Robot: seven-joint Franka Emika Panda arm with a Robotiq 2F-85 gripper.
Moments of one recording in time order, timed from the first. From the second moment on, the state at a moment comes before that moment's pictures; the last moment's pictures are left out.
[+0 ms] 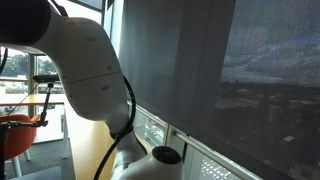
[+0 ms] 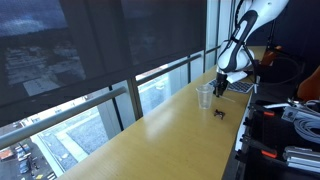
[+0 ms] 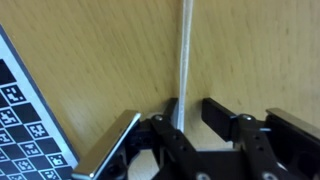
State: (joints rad) arm -0.26 0.65 -0.11 -2.11 0.14 2.90 -0.14
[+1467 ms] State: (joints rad) arm -0.02 0.29 -0.16 -2.28 0.00 2.36 0.05
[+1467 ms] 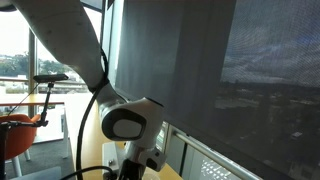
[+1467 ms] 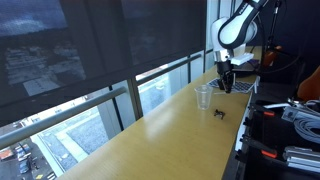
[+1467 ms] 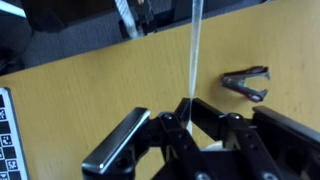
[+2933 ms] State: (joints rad) arm -0.12 0.24 -0.12 -2.01 0.28 1.86 -0.16
